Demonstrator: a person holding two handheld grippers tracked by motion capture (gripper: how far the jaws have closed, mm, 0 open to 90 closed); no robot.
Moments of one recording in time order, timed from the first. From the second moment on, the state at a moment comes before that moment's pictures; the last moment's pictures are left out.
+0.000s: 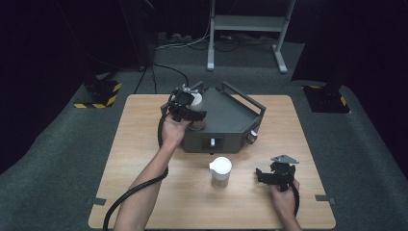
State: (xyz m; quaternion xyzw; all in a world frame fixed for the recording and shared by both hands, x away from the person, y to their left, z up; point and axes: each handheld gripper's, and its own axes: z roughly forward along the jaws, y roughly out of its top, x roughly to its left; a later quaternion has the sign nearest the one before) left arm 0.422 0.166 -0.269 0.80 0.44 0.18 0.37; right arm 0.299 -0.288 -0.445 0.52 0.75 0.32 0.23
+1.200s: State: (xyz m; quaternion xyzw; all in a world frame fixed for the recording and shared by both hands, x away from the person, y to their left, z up) left arm 0.421 0.165 -0.277 0.80 0.43 0.19 0.38; right arm 0.299 -0.288 -0.445 0.52 0.75 0.32 0.23
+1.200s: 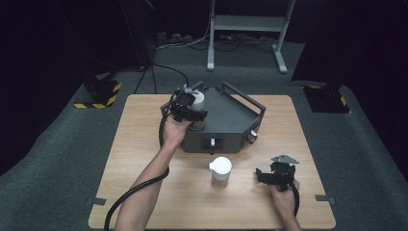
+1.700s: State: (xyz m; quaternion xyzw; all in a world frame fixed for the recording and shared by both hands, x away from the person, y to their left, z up) left arm 0.408 0.183 -0.280 0.79 0.44 0.18 0.40; right arm 0.299 -0.288 -0.445 0.52 0.76 0.32 0.23
